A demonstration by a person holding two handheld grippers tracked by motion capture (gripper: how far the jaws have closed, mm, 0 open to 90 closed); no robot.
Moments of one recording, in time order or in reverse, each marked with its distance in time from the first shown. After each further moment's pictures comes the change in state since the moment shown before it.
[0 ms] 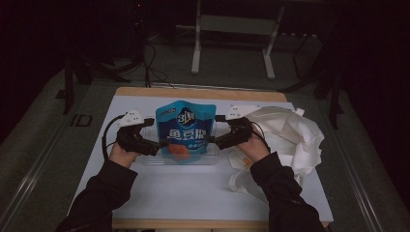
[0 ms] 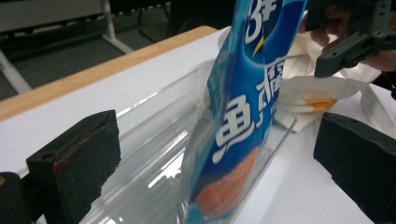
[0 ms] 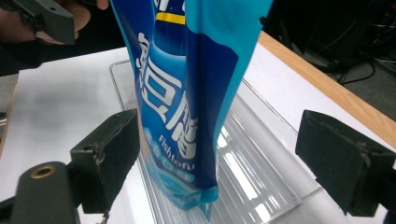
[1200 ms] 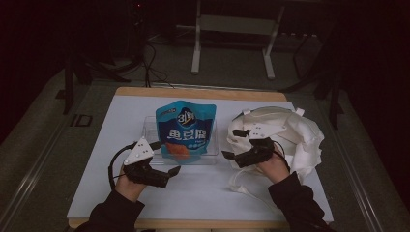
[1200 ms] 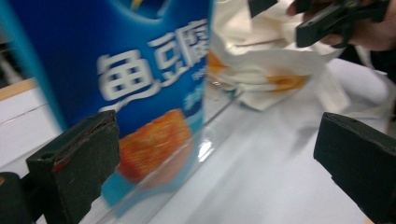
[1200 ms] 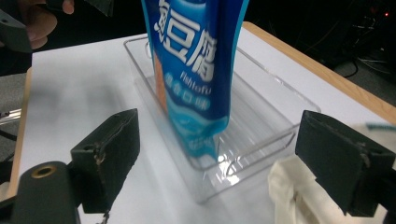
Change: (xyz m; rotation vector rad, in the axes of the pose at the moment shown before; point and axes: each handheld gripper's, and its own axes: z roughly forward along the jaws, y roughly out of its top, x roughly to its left) left arm -0.079 -0.031 -0.004 -0.025 0.006 0.085; right arm 0.022 -0.049 -0.055 -0.028 -0.042 0.010
